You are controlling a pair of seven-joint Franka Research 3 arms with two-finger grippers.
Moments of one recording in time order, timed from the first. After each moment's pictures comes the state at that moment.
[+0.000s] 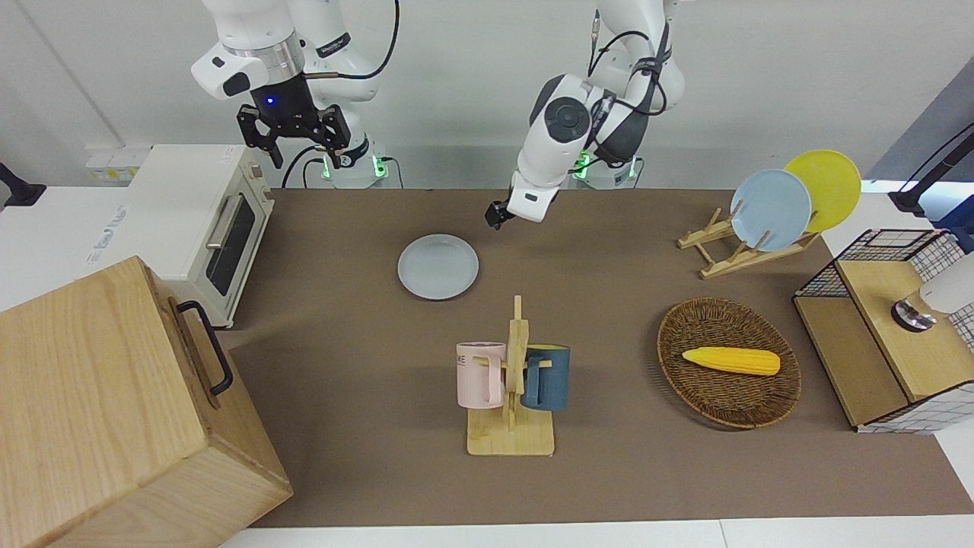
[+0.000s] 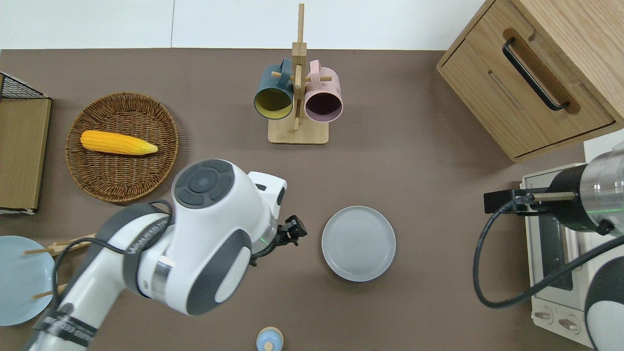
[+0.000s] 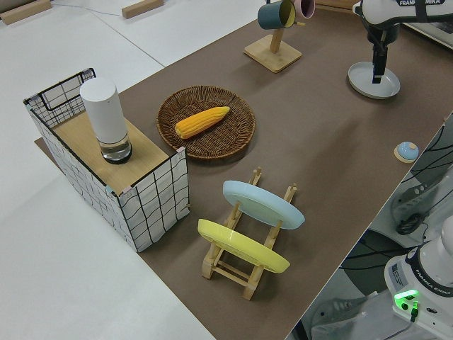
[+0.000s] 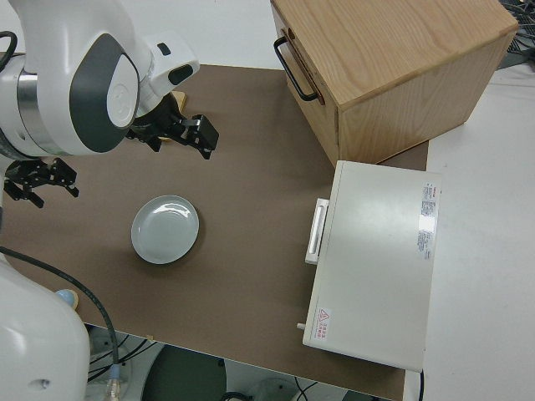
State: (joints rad) left arm -0.59 0.06 0.10 -1.90 -0.29 1.76 -0.77; right arm -0.25 -0.12 0.37 -1.63 0.05 1.51 0.17
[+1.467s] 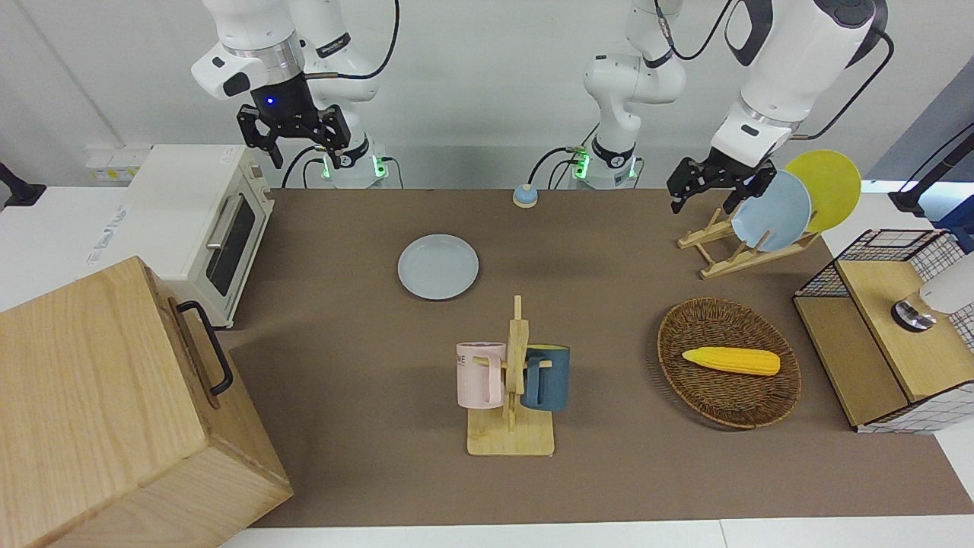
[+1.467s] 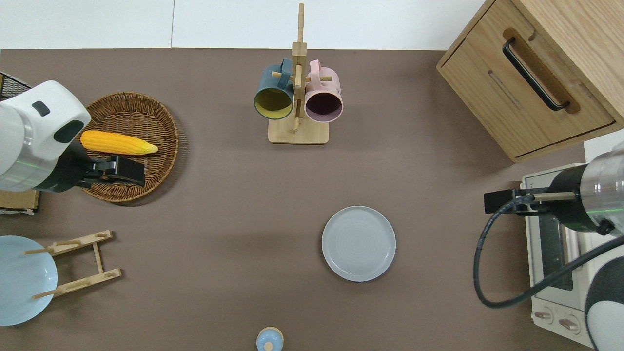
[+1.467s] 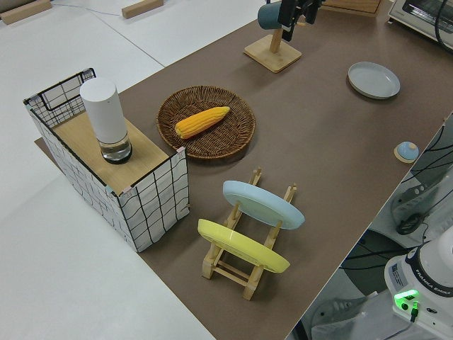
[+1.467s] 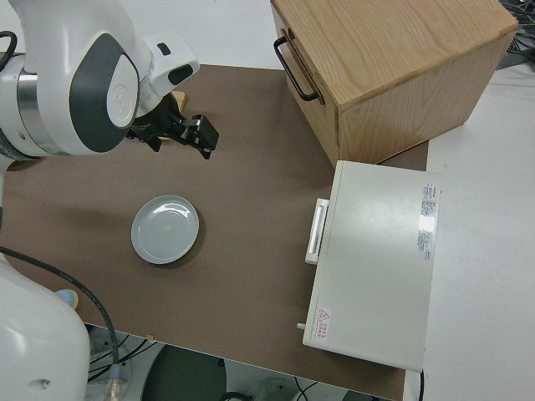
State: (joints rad) left arm -0.21 0.02 0.12 -1.56 -0.03 1.56 -0.07; right arm -0.25 -0.12 0.37 -1.63 0.05 1.51 0.17
